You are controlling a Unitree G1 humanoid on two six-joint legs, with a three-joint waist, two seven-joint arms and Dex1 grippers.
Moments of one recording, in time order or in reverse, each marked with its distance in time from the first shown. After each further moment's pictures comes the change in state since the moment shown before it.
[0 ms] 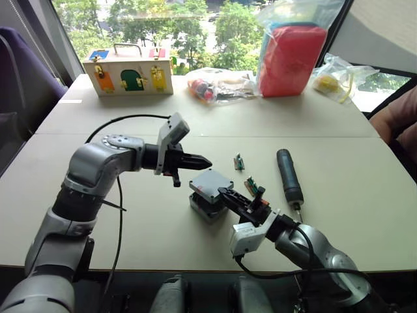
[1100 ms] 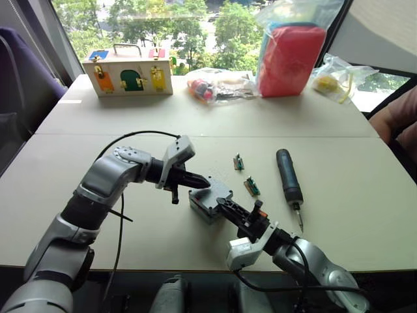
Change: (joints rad) left arm 0.056 -0.006 -0.103 0.024 0.127 -0.109 -0.107; right arm 0.091 0.055 -0.006 -0.026 -0.133 -0.051 -0.054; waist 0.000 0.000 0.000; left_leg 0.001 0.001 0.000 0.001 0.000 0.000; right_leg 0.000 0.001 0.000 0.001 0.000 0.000
